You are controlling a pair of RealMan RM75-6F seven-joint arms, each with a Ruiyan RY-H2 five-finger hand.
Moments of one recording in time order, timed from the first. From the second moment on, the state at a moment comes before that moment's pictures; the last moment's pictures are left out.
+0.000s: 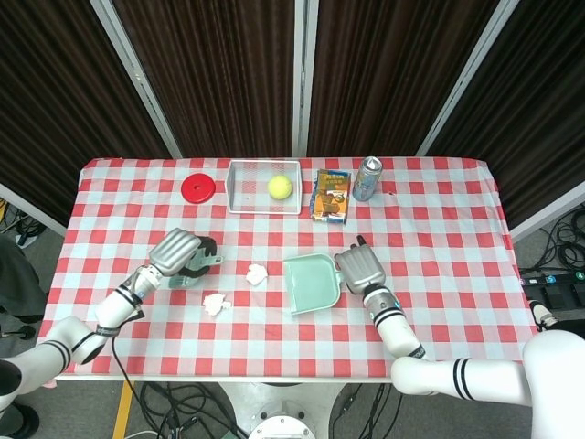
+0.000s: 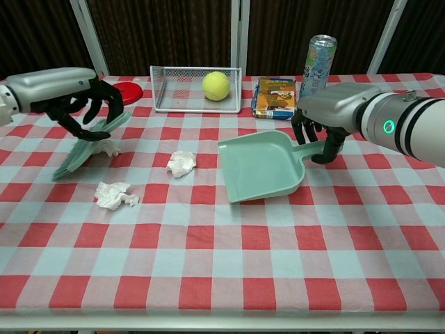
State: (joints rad) left arm -0.76 -1.61 0.00 -0.89 1.65 1.02 -0.53; right arm 0.94 -1.57 0.12 -1.62 -0.57 1.03 -0.95
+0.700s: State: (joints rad) left arm -0.89 -1.68 -0.02 -1.00 1.66 0.99 -0.60; right arm 1.03 -1.69 0.15 -1.50 -0.47 1.01 -0.97
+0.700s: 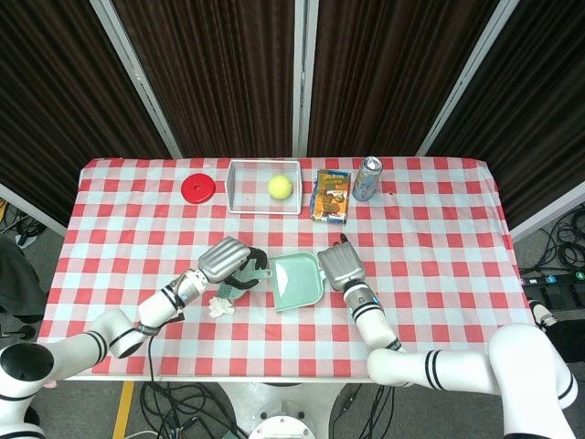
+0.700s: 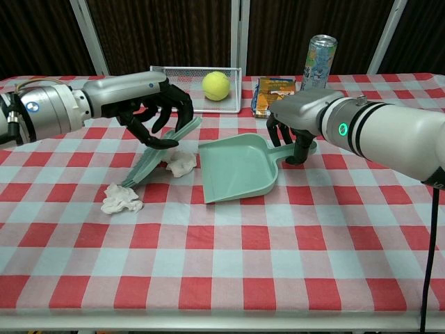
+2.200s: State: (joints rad) left arm -0.65 -1.66 -0.06 -1.38 1.41 1.15 -0.21; right arm 1.07 -1.71 0.10 -1.41 -0.59 0.92 -0.86
